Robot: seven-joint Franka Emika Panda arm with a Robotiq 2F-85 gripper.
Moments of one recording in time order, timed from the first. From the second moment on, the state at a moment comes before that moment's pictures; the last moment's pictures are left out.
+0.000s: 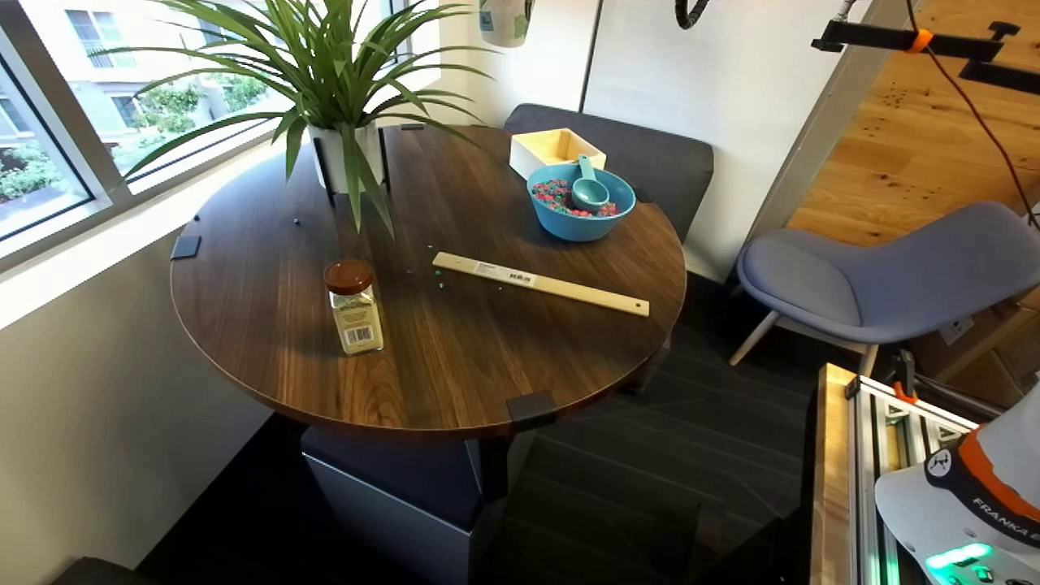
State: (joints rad) arm -0.02 0.21 -0.05 -1.24 -0.02 1.99 0.26
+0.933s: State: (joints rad) arm 0.06 0.29 0.10 -1.40 0.06 2.13 0.18
